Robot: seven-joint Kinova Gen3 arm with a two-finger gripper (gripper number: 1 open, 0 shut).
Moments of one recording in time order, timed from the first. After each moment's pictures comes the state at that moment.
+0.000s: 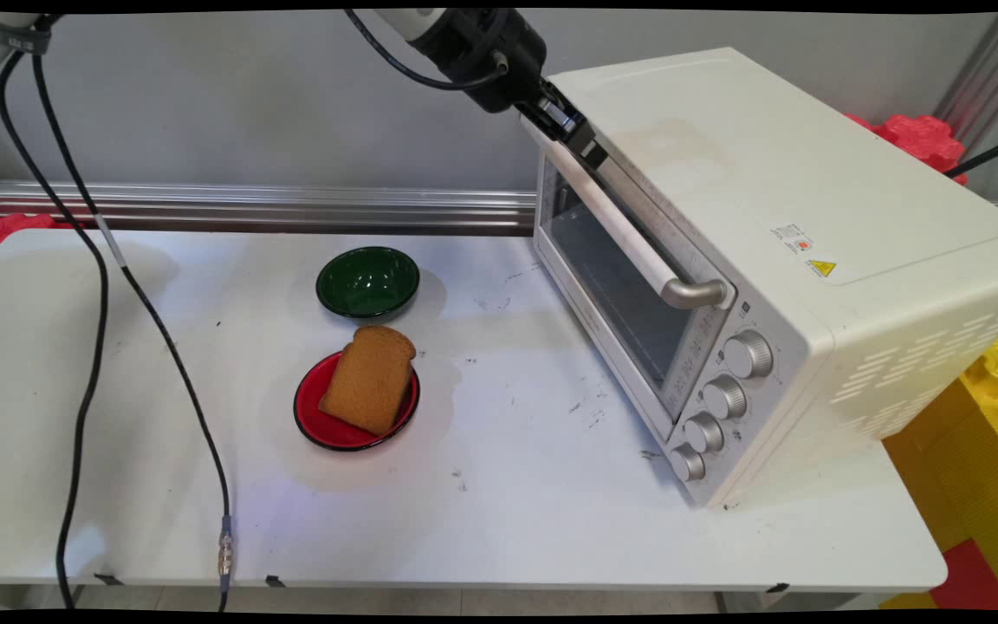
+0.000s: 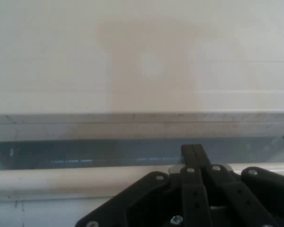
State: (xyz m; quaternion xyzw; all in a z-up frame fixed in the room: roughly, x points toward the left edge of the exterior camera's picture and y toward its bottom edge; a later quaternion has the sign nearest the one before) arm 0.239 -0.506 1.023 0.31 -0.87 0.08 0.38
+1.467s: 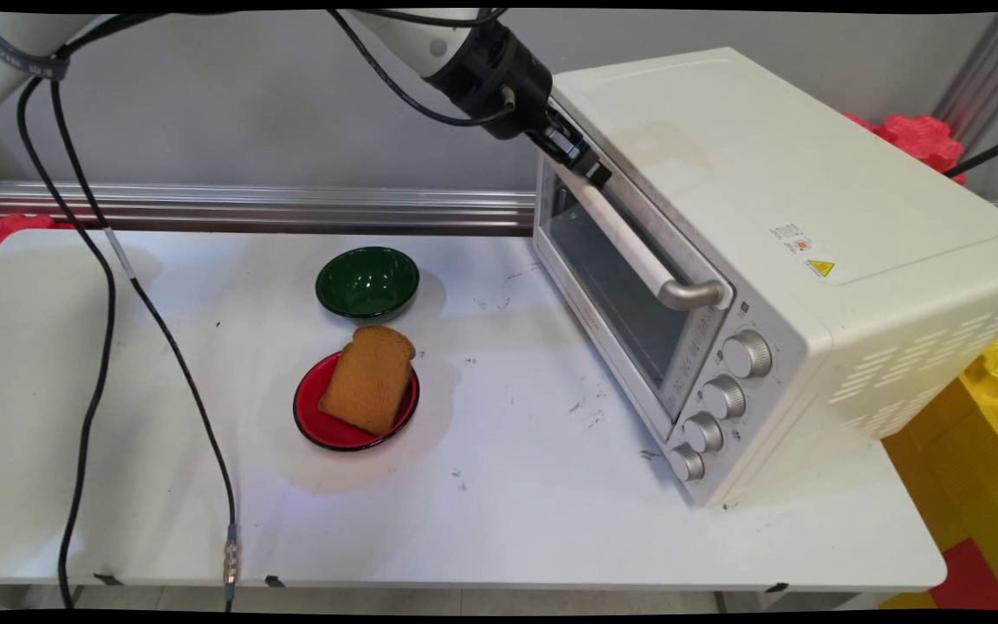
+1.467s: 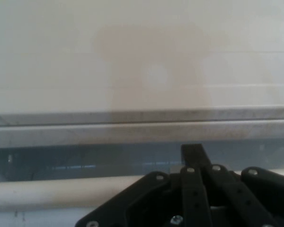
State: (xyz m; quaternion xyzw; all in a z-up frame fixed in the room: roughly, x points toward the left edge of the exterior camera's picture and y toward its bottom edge) arm 0.236 -0.514 0.992 0.31 -0.87 0.08 0.38
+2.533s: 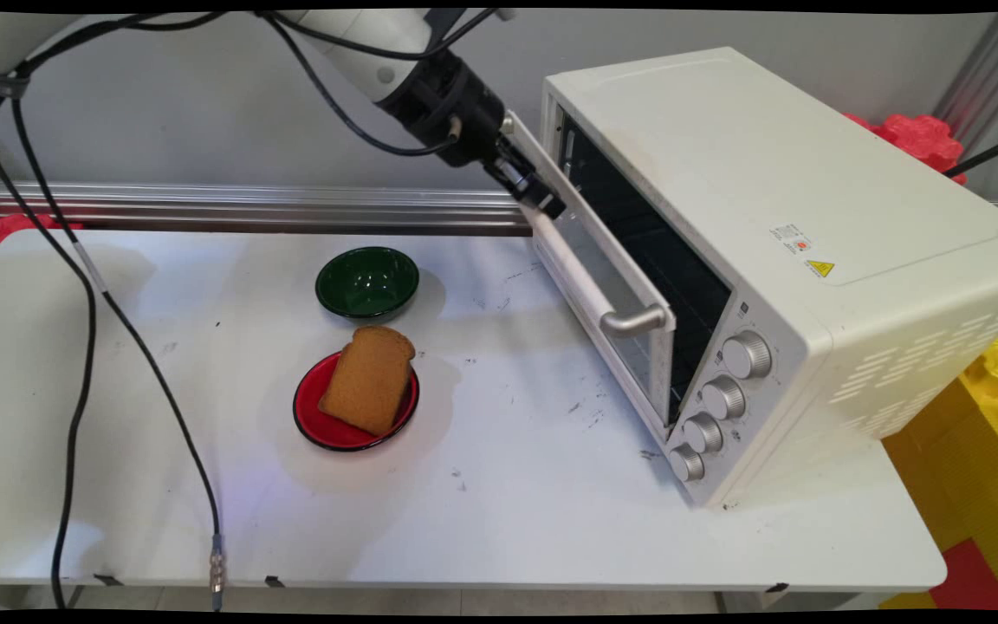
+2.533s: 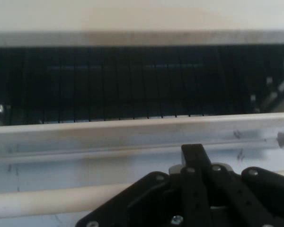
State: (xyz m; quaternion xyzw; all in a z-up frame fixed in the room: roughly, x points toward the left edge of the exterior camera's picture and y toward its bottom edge) arm 0.268 -0.490 0.978 0.30 -0.88 0.06 0.36
